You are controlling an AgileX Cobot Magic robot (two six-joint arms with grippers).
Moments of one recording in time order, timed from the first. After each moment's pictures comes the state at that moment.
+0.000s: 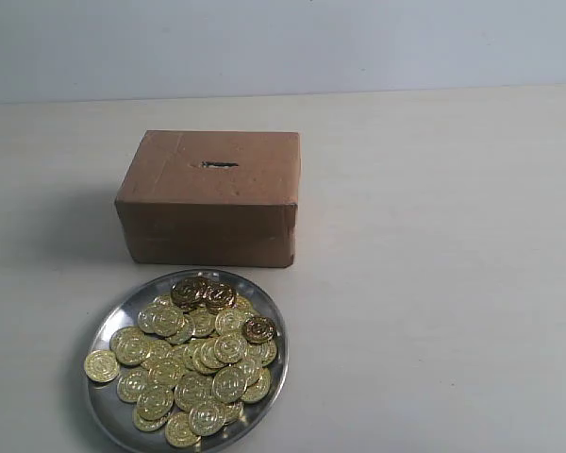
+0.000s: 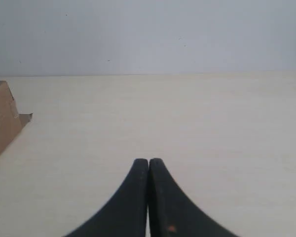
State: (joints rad) left arm -0.13 0.01 0.00 -0.07 0.37 -0.04; right arm 0.06 0.01 0.00 0.03 0.32 0.01
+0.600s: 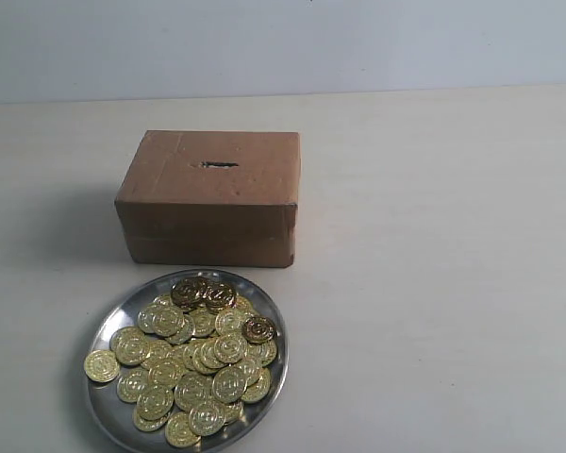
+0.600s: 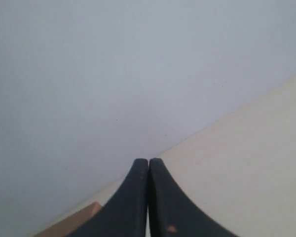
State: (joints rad) left arm -0.13 0.01 0.00 -0.67 0.21 -0.06; right arm 0.06 0.01 0.00 0.63 0.07 0.01
